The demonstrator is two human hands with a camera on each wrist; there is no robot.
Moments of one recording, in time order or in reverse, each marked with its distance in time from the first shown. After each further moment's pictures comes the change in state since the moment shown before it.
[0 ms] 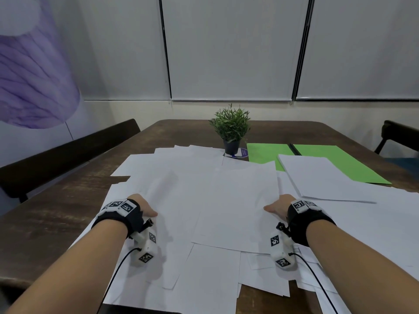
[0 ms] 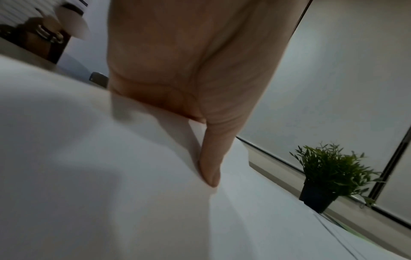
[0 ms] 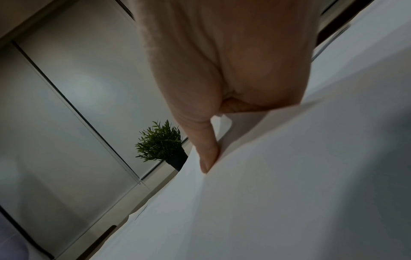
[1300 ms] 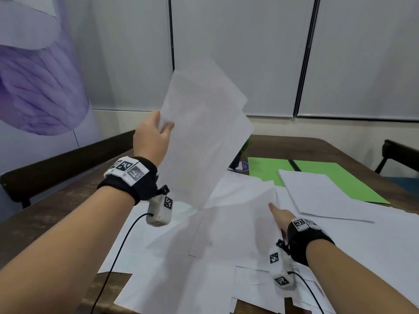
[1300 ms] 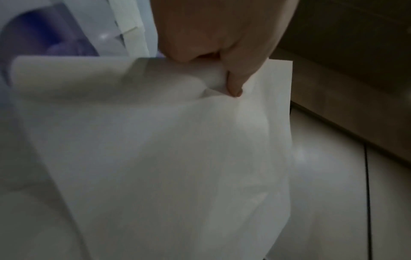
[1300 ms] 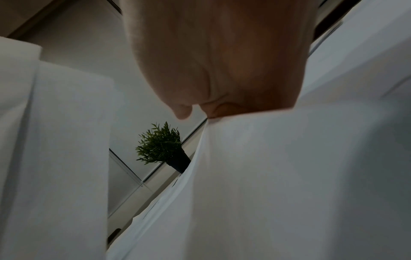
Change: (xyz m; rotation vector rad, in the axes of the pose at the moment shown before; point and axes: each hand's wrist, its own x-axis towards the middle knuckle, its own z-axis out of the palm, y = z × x) left_hand -0.069 0.082 -0.130 -0.693 0.989 0.608; right_hand -0.010 -0.001 -0.006 0.354 -0.043 0.053
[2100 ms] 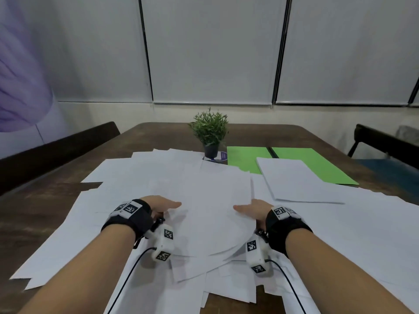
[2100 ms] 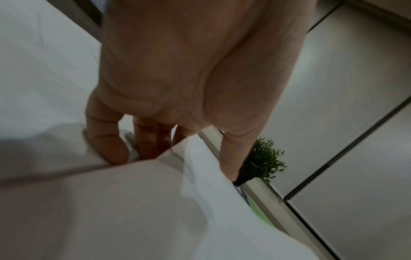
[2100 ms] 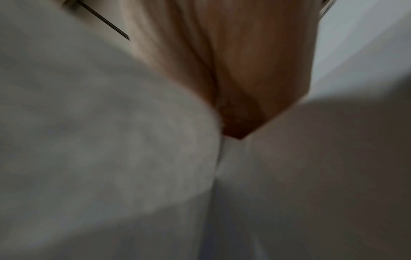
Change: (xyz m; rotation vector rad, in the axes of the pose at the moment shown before) left_hand -0.117 -0.039 0.092 0.097 -1.061 -0.870; right_hand 0.057 0.032 0.015 0.097 -0.199 -0.158
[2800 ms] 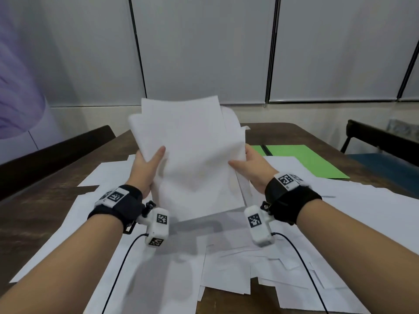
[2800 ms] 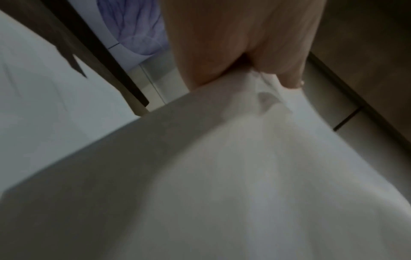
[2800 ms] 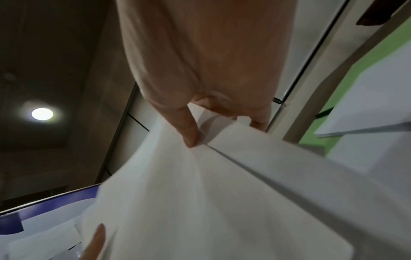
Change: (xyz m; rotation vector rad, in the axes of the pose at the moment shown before) left_hand -0.025 0.039 -0.033 -0.835 0.262 0.673; right_hand -0.133 -0.122 -0.033 0.437 0.024 -0.639
